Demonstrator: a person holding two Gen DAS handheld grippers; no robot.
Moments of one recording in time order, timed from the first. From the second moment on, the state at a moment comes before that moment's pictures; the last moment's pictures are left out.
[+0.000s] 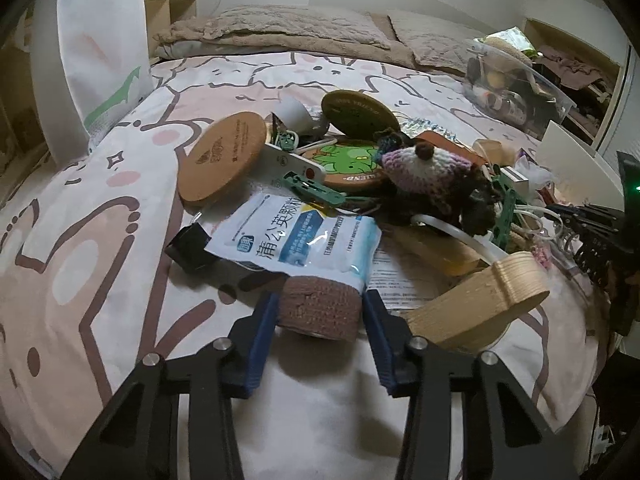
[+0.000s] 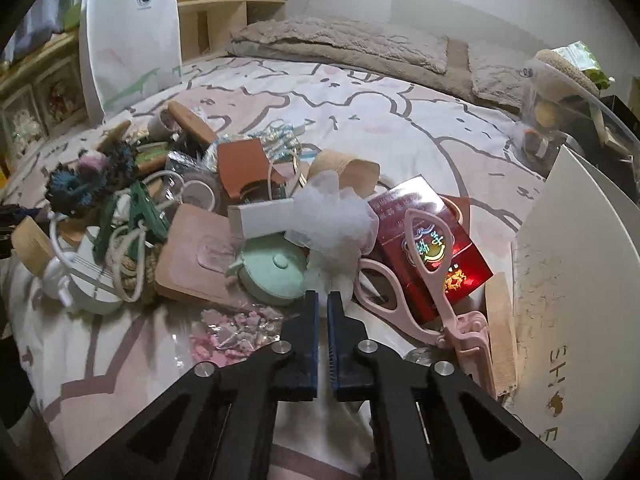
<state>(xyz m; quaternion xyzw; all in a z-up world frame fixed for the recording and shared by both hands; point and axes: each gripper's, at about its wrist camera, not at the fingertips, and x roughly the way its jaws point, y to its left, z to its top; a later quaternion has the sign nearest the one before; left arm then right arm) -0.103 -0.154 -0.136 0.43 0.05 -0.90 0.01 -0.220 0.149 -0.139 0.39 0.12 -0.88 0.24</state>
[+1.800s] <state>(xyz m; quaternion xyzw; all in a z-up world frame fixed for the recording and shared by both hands) -0.071 -0.143 -0.138 0.44 -0.04 -0.90 -0.02 -0.242 0.146 -0.126 0.39 0.10 -0.89 0.21</state>
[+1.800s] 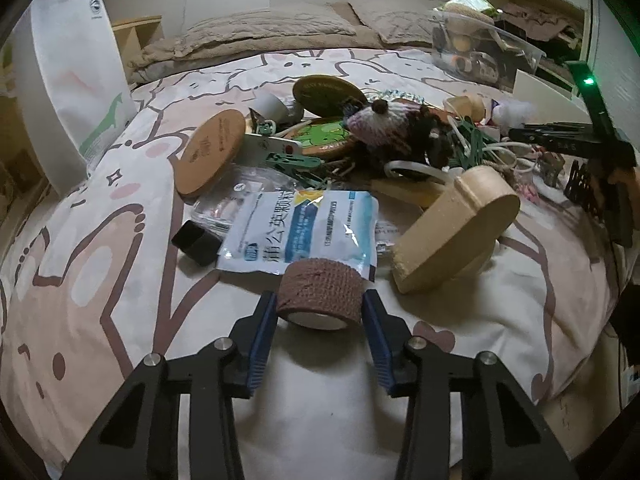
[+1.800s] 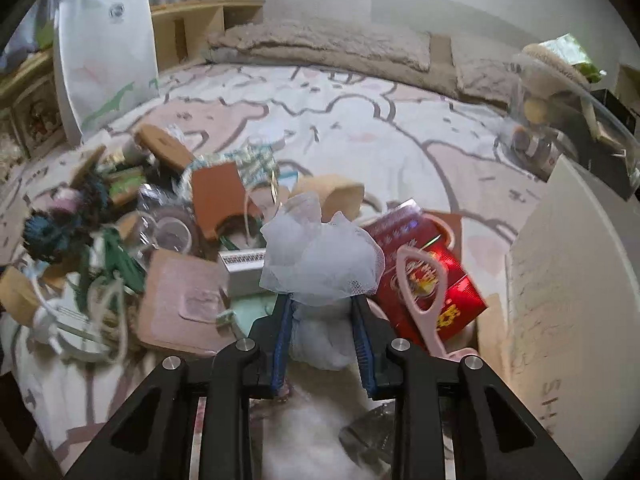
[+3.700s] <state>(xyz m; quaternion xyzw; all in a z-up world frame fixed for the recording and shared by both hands) -0.123 -0.063 -0.038 0.31 0.00 -0.95 0.00 -0.183 0.194 -0.030 0.28 0.05 -0.92 0.26</state>
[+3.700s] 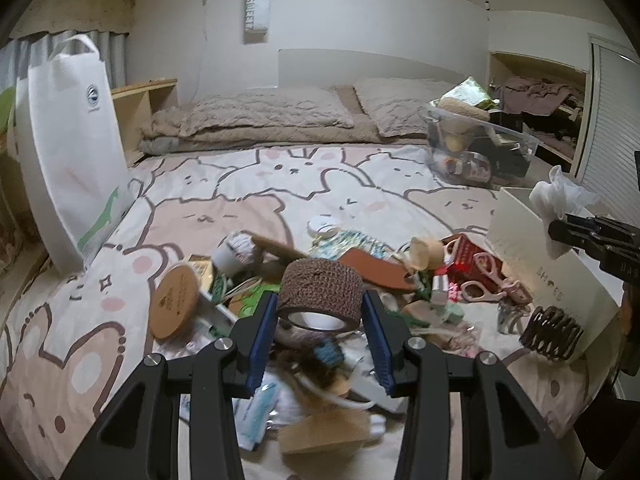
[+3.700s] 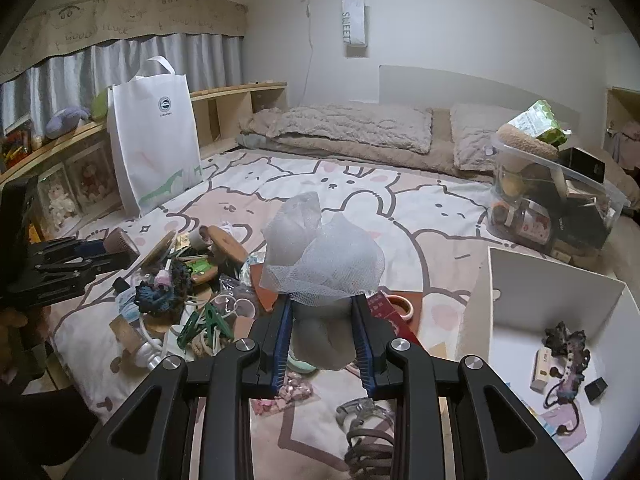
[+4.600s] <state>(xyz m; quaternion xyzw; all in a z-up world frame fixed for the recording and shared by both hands) -0.144 0.043 0.017 0.25 -0.03 -0.96 -0.08 -0.157 0.260 0.024 0.21 0.04 -0.95 0.24</state>
